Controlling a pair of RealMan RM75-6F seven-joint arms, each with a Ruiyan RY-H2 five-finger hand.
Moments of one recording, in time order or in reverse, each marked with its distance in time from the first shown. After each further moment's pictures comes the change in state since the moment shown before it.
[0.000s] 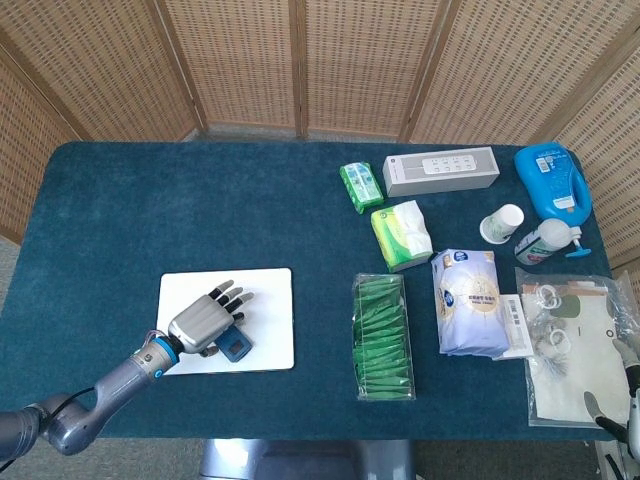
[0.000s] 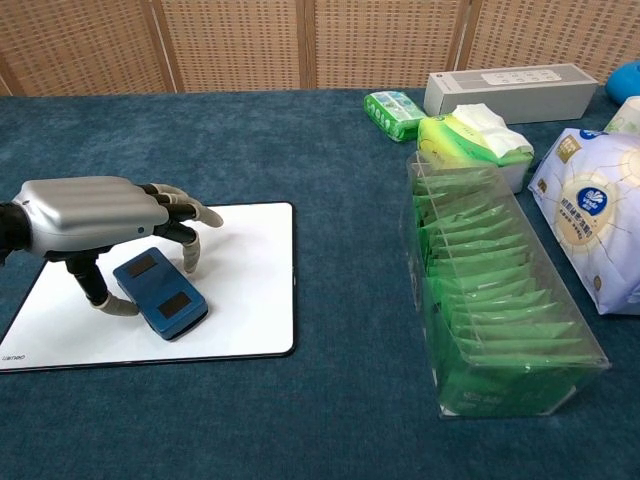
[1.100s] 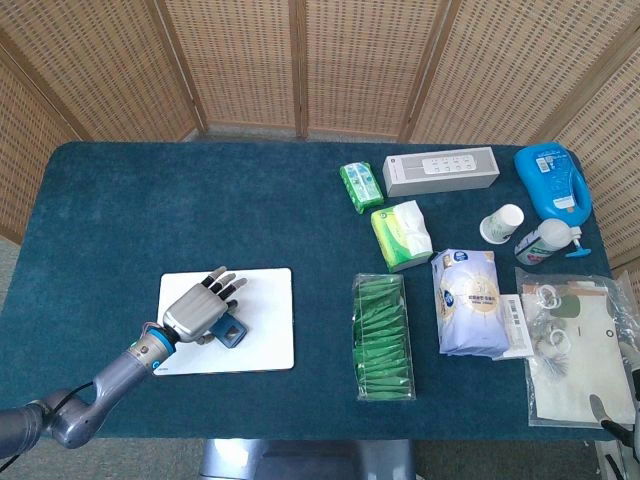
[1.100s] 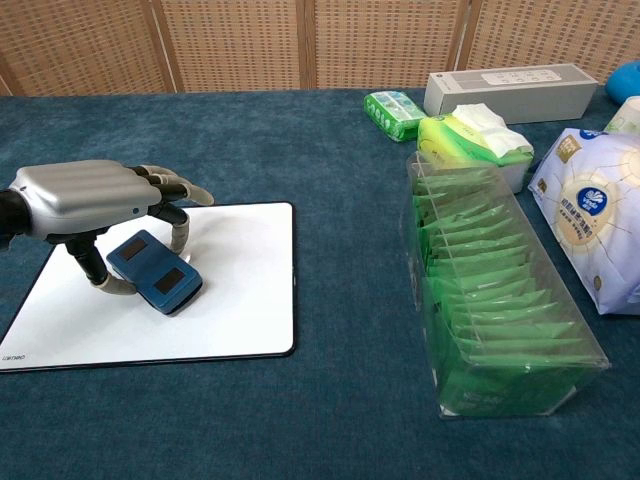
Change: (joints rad) left arm 0.013 -0.033 -0.014 0.079 0.005 0.043 -0.020; right arm -0.013 0.012 -0.003 -0.007 -0.004 0.014 0.010
